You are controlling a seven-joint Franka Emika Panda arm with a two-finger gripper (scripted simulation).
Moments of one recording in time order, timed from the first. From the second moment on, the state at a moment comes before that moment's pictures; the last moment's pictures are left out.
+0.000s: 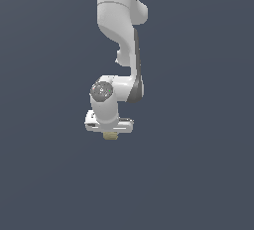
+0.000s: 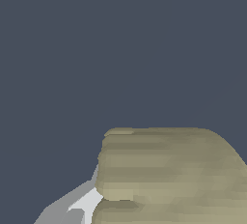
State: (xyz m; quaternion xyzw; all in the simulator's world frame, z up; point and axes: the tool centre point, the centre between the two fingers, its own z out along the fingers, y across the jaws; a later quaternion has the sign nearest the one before) arm 0.032 -0.076 0.041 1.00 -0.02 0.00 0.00
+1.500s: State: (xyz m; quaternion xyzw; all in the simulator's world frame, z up) arm 0.027 0.001 0.159 1.00 -0.02 0.00 0.00
